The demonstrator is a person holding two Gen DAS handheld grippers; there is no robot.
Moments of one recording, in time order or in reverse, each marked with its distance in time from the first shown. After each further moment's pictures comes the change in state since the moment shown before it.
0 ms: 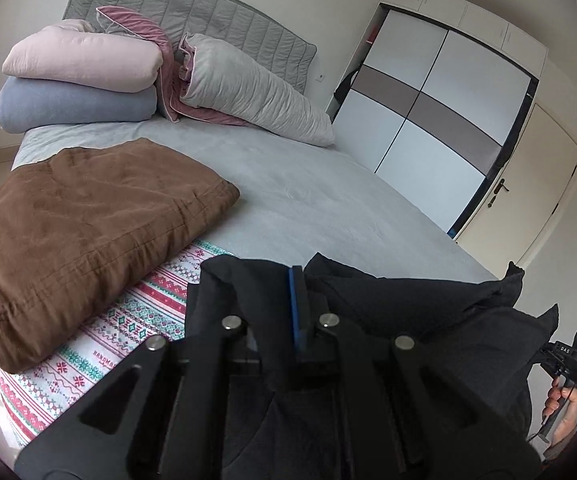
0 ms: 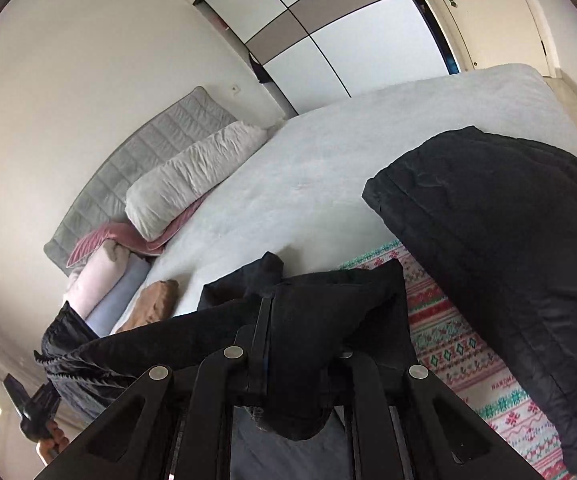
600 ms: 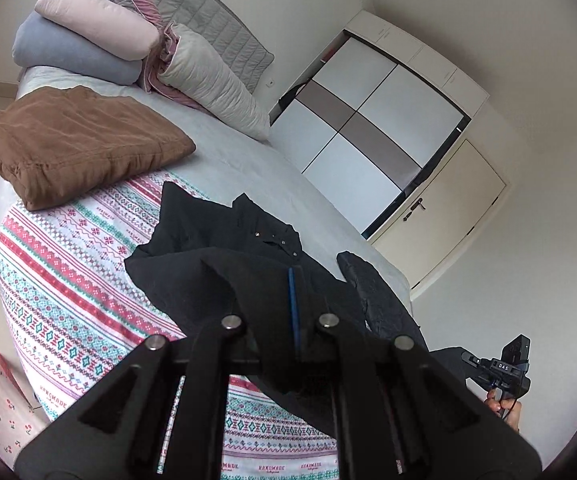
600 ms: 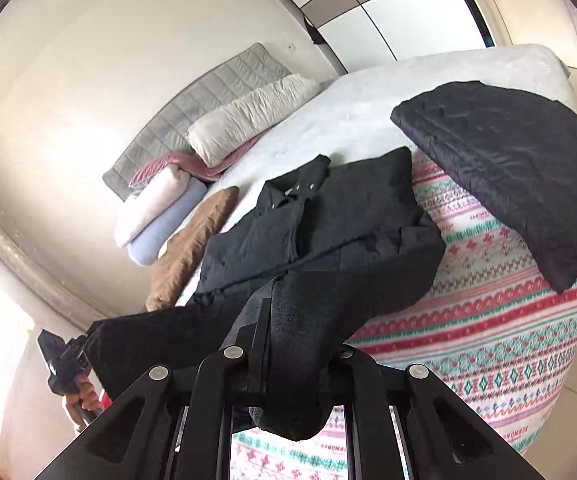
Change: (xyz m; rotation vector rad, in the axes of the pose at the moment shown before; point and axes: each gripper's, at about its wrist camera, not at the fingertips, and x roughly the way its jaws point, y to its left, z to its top) left arm -0.218 0.042 -0.135 -0.158 -0.032 -0.319; right arm -0.211 -0.003 -0.169 -0.076 0.102 0.190
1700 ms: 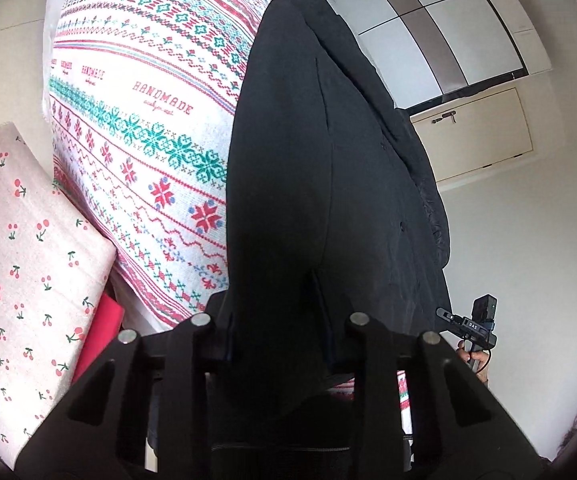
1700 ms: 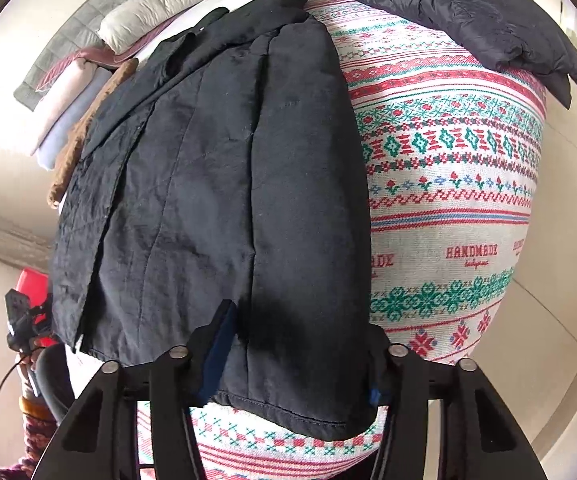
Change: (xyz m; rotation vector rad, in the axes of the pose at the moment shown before) left arm -0.041 0.152 -0.184 -0.261 0.554 0.006; right arm 0.032 -0.096 -0.170 0.028 0.441 -0.258
